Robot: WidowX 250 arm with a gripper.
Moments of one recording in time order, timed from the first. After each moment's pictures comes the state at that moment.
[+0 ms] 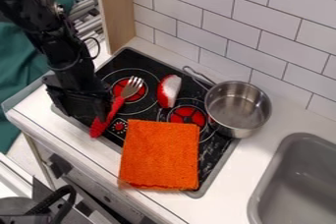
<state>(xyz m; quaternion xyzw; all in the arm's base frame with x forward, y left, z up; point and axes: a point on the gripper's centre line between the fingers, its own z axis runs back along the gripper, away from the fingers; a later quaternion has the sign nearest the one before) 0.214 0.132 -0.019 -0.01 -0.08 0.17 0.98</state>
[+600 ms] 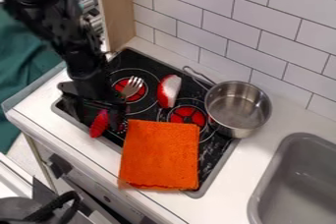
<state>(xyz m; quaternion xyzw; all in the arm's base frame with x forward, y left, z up) 0.223 0.113 -0.032 0.01 -0.07 0.15 0.99</state>
